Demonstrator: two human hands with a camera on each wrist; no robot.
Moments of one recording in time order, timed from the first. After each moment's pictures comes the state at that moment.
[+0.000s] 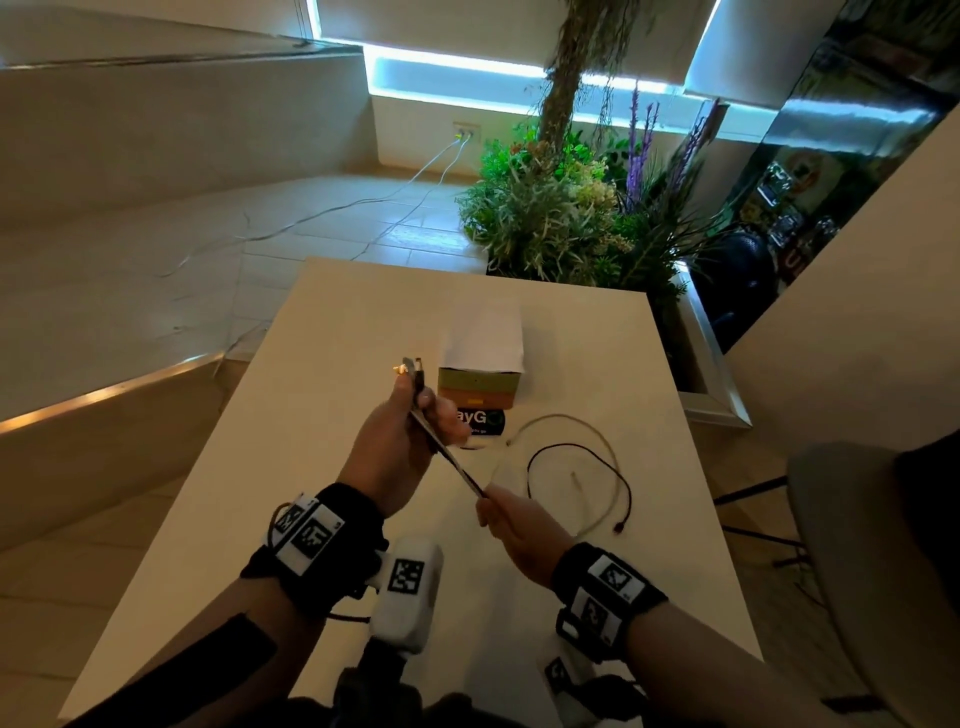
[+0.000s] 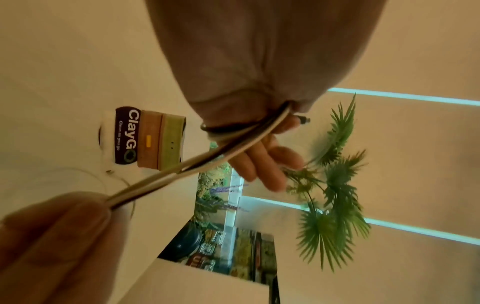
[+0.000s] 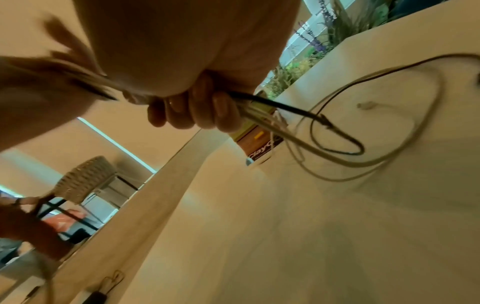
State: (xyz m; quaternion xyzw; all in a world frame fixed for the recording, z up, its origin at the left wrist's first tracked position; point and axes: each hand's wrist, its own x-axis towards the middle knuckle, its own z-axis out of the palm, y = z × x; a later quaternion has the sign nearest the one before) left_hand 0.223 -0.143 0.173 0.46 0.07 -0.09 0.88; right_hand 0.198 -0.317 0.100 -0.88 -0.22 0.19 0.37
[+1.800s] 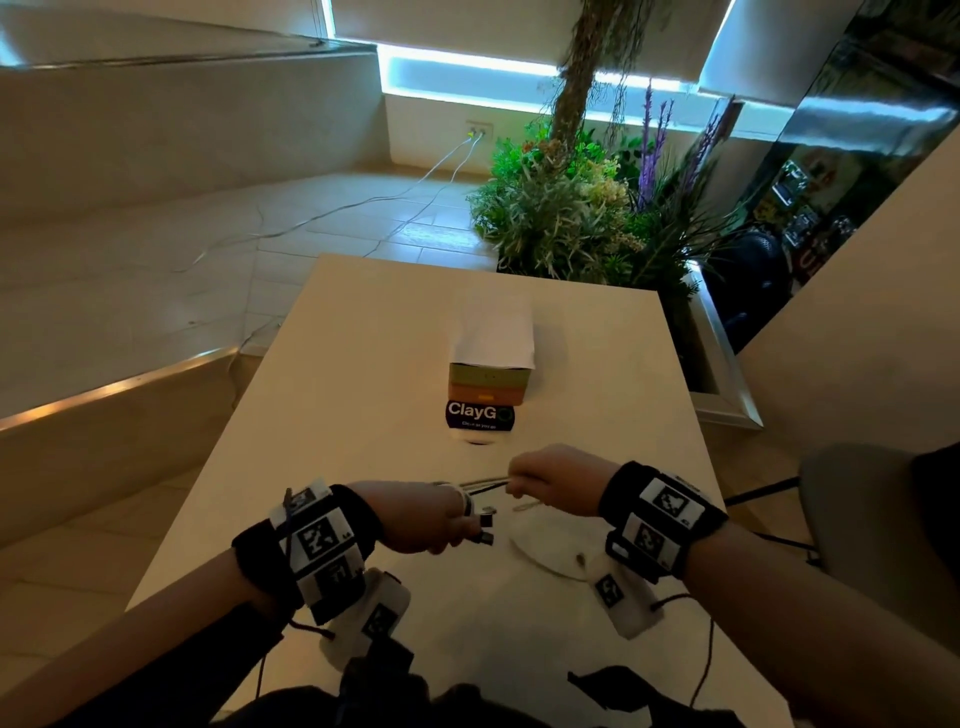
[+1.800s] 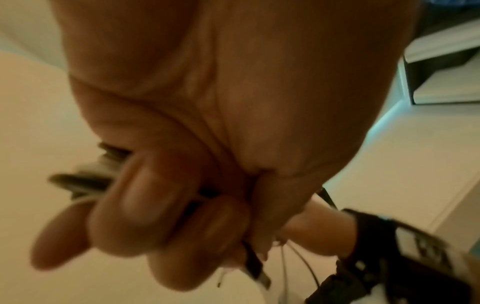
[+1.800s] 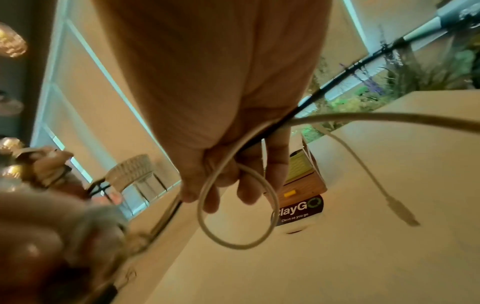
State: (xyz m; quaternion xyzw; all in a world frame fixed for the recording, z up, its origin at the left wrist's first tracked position) left_hand 0.198 -0.141 0.171 0.84 -0.15 -0.47 0.21; right_hand 0.246 -0.330 0.157 -0.89 -0.31 0.30 0.14
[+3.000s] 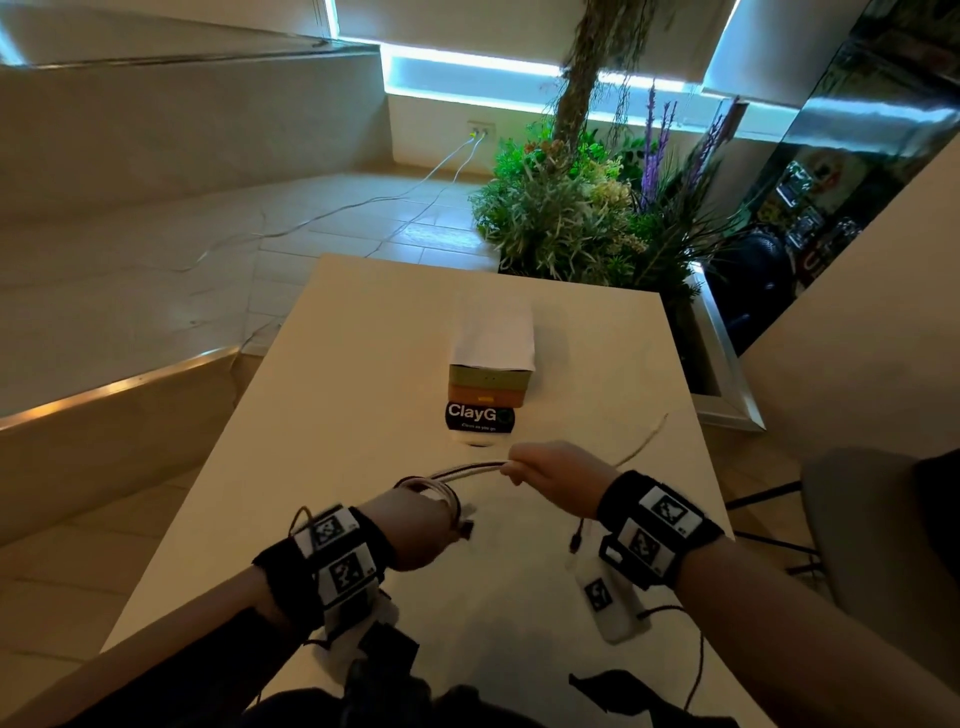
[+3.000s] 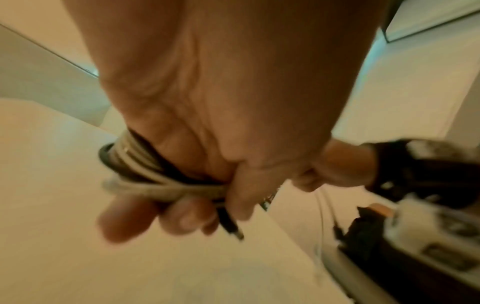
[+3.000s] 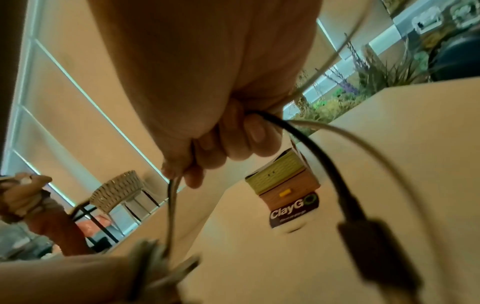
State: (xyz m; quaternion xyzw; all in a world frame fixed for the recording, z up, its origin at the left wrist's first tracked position) left_hand 0.194 -0.140 0.139 0.92 -0.20 -0.35 0.01; right_hand 0.248 -0.333 0.149 -0.91 -0.29 0.23 0.19
